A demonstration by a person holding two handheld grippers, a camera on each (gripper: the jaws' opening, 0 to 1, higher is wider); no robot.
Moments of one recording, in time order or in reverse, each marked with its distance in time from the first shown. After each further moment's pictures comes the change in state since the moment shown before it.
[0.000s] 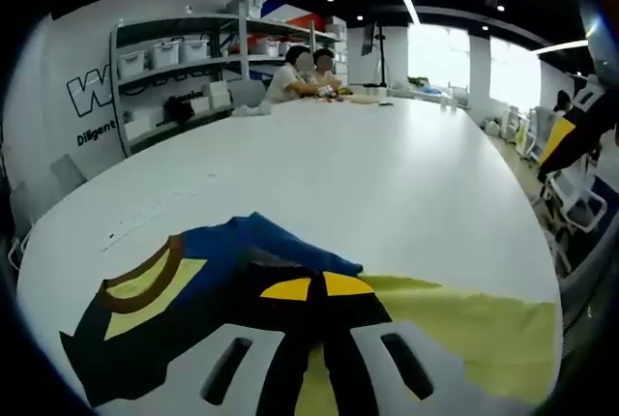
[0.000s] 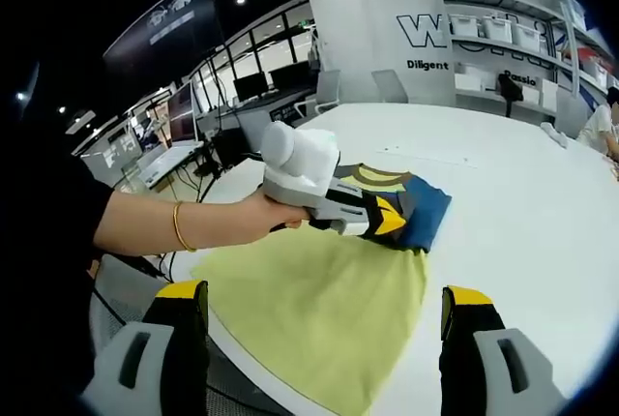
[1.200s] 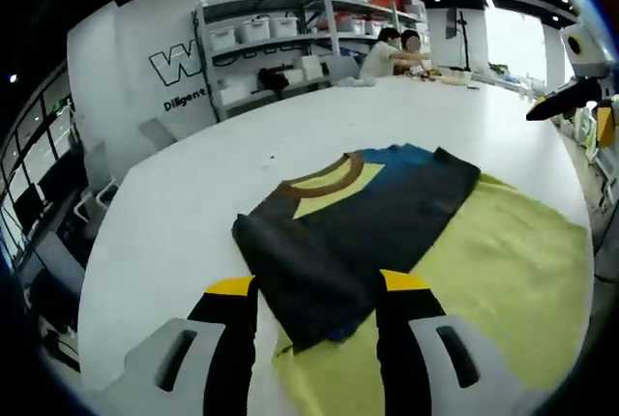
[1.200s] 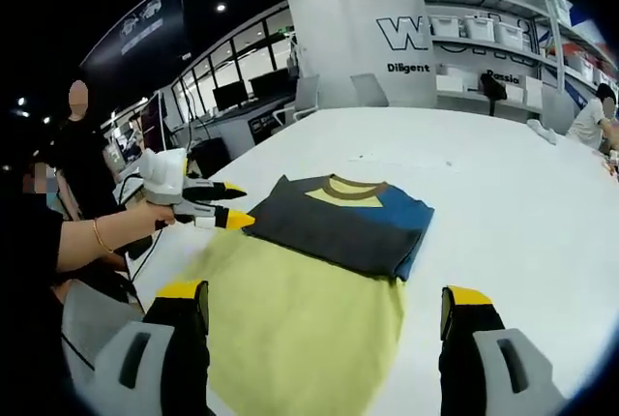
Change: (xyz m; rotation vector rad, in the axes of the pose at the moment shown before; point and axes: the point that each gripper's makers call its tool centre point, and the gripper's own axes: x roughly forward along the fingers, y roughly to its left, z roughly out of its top) left arm -0.156 0.141 -0.104 -0.063 0.142 0.380; right arm 0.045 -0.042 0.019 0.034 -0.031 -0.077
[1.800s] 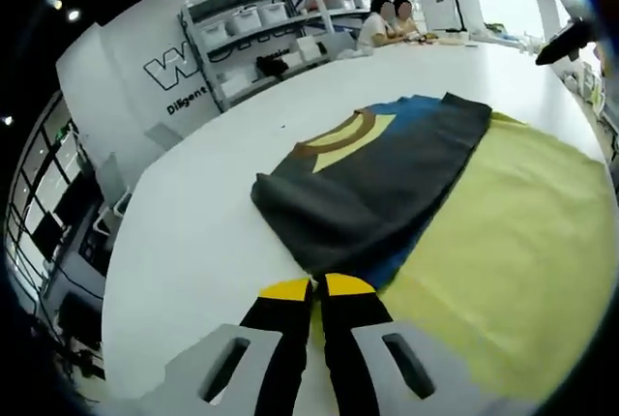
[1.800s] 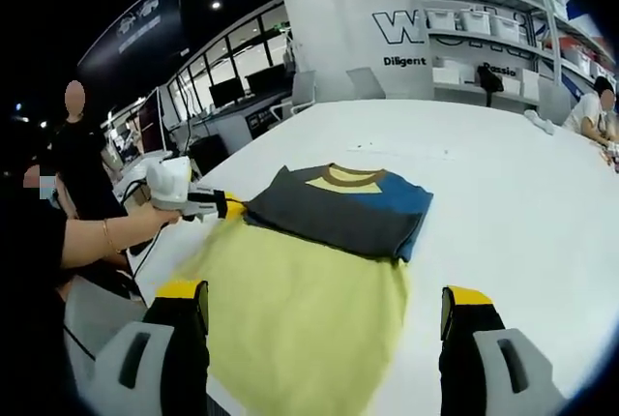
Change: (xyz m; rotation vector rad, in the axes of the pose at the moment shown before) left arm 0.003 0.017 -0.031 0.075 0.059 0.079; right arm -0.008 0.002 -0.022 0.037 0.025 -0.008
